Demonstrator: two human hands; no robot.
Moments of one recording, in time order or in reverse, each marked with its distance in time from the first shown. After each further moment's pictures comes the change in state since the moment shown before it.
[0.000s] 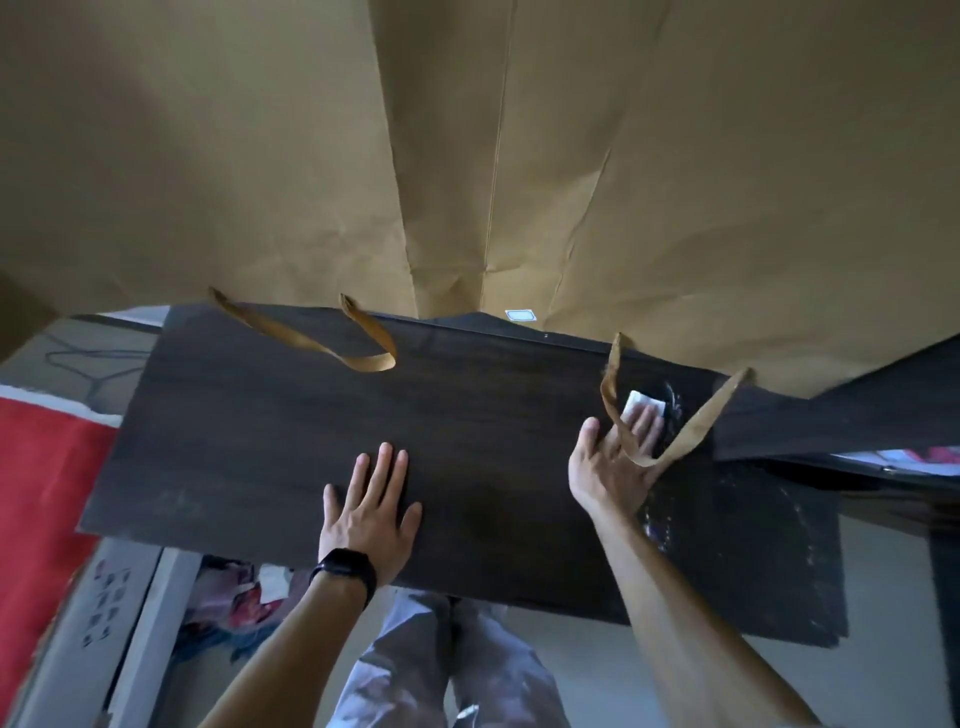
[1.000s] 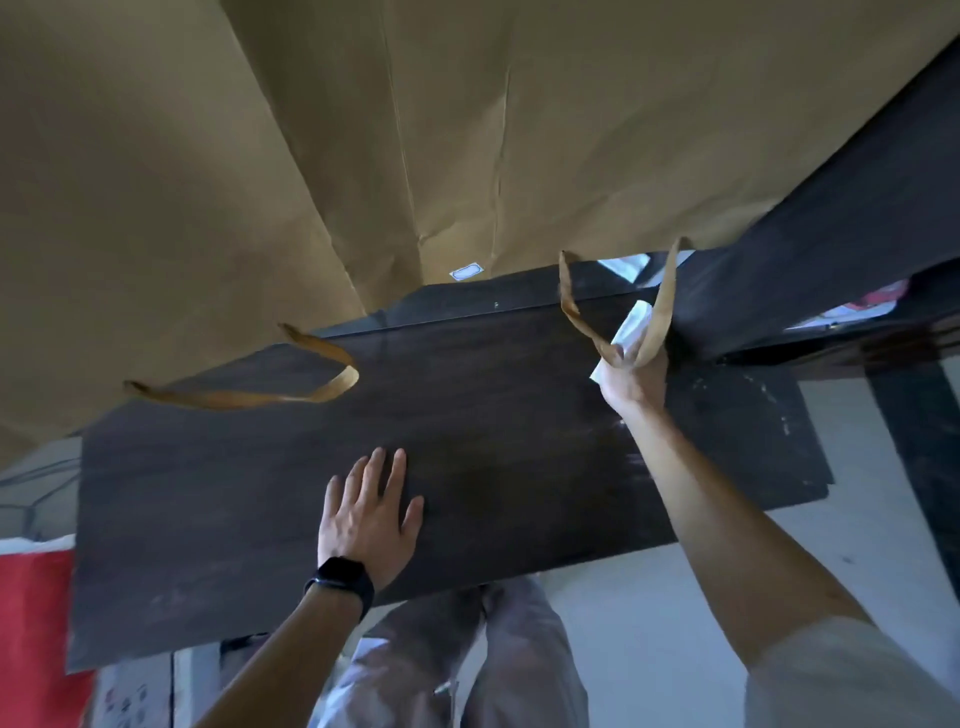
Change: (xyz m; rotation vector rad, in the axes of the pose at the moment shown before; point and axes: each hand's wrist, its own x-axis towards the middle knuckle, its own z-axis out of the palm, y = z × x) left_hand 0.024 -0.018 -0.036 0.253 0.113 0.347; right_hand 0.046 0.010 -0.042 0.458 0.128 0.254
